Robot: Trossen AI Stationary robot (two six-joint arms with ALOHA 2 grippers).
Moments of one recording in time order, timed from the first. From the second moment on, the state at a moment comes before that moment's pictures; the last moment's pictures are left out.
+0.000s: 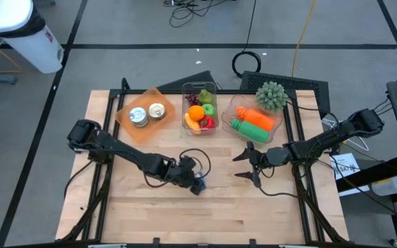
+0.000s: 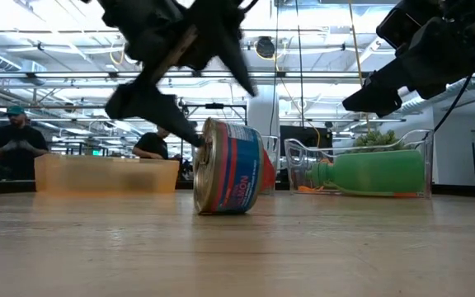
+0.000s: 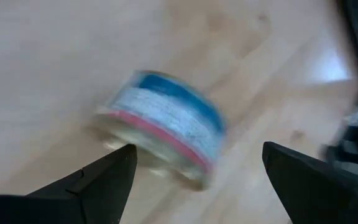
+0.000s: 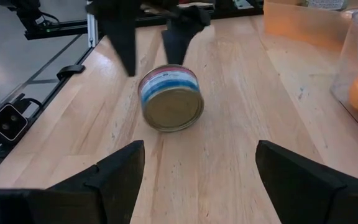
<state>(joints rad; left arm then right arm) -0.33 1.76 1.15 -0.28 -0.17 -1.27 0.30 1.08 0.31 0.43 0.16 0.22</state>
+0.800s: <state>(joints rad) -0.24 1.83 1.15 -0.47 -0.17 -1.14 0.30 1.08 0.31 0.44 0.16 0.22</state>
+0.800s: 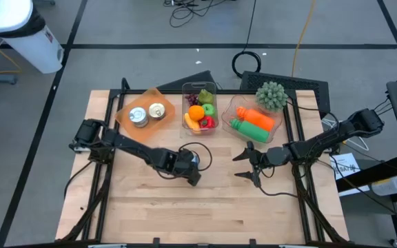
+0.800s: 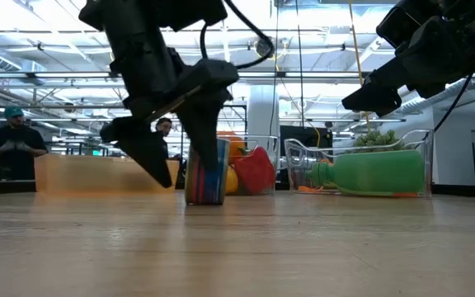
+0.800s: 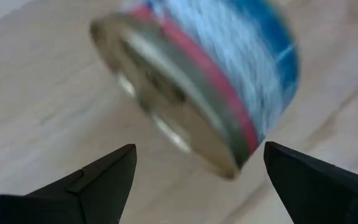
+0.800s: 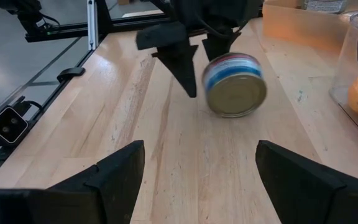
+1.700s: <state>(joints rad) -0.24 1.87 1.15 -0.31 -0.79 -1.14 0.30 1.08 0.31 0.44 0.19 0.22</state>
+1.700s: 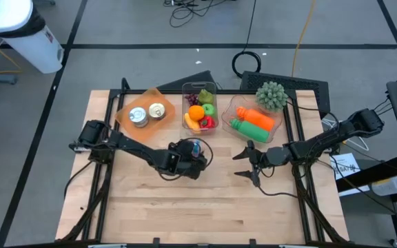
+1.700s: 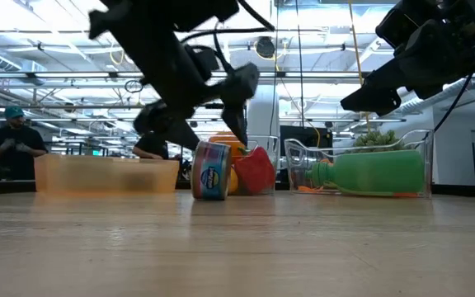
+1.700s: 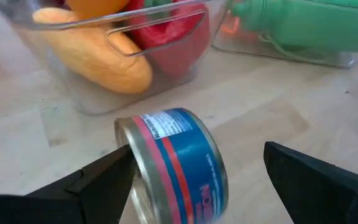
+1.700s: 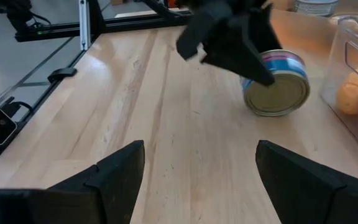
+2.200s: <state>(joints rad) -0.16 1.90 1.15 -0.33 -0.73 -1.05 0.30 1.08 0.31 0.44 0.19 0.22</state>
